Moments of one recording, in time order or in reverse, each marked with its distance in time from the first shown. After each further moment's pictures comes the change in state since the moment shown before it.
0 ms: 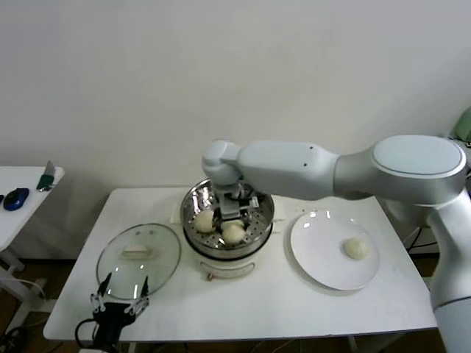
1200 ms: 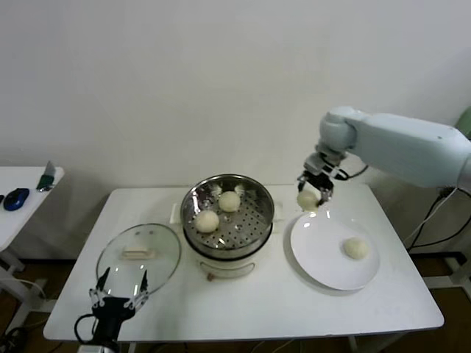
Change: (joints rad) left arm -0.018 -0.016 0.001 -0.018 0.017 -0.002 -0.009; right arm 0.171 -0.407 -0.069 -0.009 0.260 -0.326 0.018
